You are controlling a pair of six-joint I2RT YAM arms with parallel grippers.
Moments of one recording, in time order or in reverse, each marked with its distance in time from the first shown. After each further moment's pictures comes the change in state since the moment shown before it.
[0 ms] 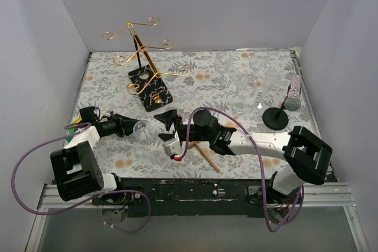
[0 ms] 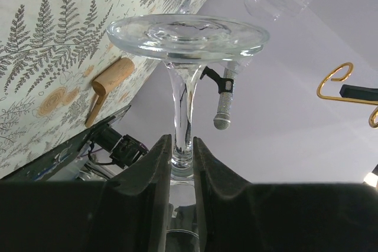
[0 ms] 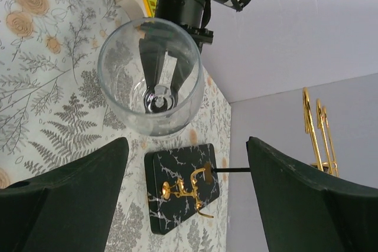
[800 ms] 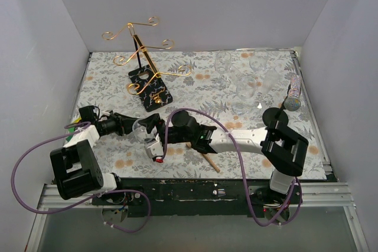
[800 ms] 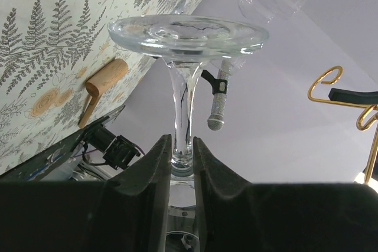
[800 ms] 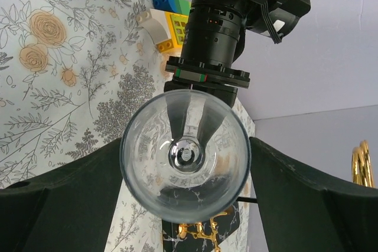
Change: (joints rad) left arm 0.000 0.023 0.012 0.024 0.006 -0.042; right arm 0.076 0.204 0.220 -0.088 0.021 0.032
